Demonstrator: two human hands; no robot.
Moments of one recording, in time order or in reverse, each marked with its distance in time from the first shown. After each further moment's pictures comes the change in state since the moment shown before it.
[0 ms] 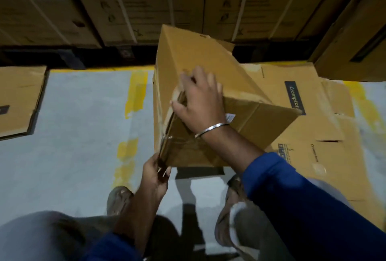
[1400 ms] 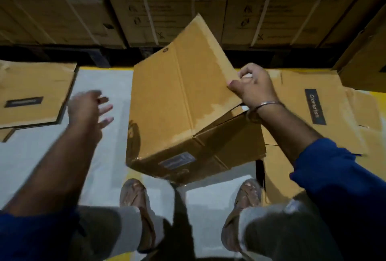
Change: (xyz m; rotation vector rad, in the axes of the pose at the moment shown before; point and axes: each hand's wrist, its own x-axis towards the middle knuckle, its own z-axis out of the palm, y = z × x) left_hand -0.081 0.216 -0.005 0.399 0.196 0.576; right_hand 0.019 0.070 -0.037 0.758 -0.106 0.461
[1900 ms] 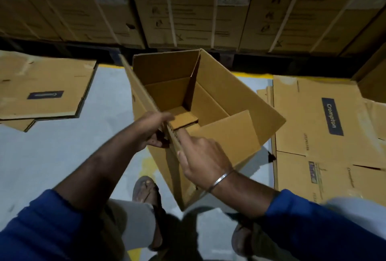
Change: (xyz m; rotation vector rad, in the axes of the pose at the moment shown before) left_hand -0.040 -0.018 0.022 0.514 -0.469 -0.184; right_hand -0.137 -0.014 0.127 -0.679 -0.462 -0.619
